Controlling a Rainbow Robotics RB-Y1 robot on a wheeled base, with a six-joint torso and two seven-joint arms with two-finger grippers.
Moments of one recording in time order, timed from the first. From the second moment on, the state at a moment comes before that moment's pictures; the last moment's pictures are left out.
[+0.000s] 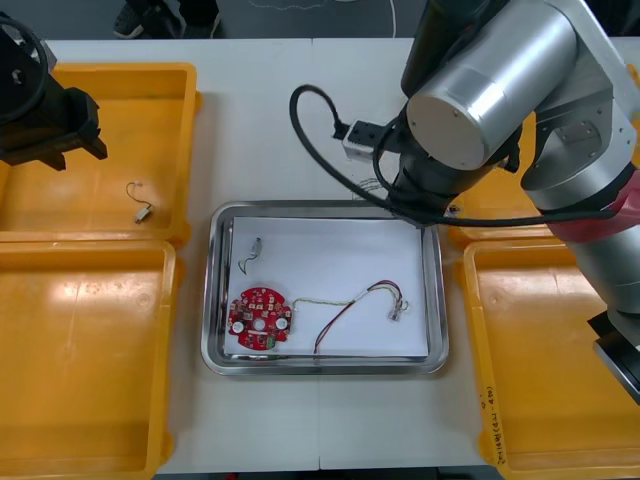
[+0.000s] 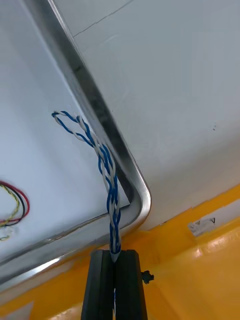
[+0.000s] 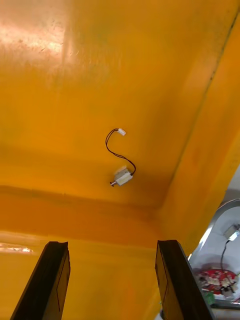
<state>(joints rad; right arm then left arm) -0.86 -0.44 0.45 -1.84 -0.54 1.92 1.92 -0.81 0.80 -0.05 -1.56 0.85 1.87 -1.02</state>
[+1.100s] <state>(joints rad) -0.86 -0.40 0.70 -1.69 -0.56 1.69 2.06 -0.81 0.70 -0.11 -1.36 0.75 1.71 -1.22</state>
